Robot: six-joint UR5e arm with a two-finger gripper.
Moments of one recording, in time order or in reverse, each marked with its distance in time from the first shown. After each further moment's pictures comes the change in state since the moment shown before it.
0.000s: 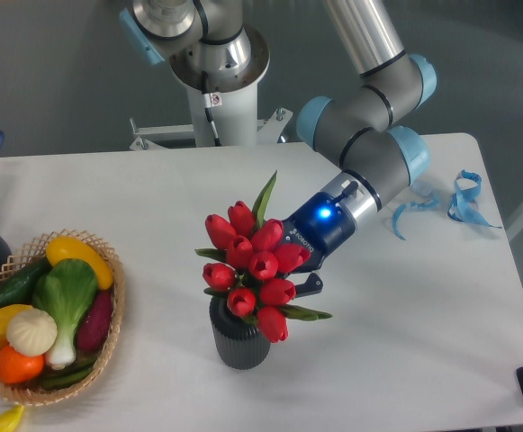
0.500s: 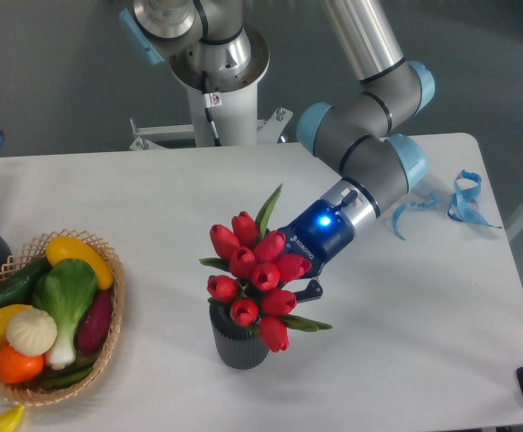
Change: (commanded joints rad) arm 0.000 -0.029 -0.011 0.002 0.014 0.000
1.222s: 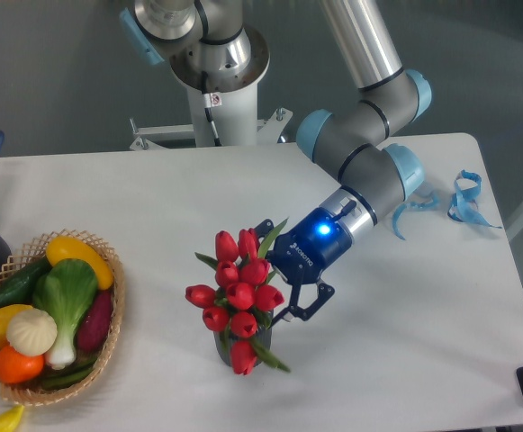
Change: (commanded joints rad) arm 0.009 -0.009 -0.023 0.000 0.000 -0.002
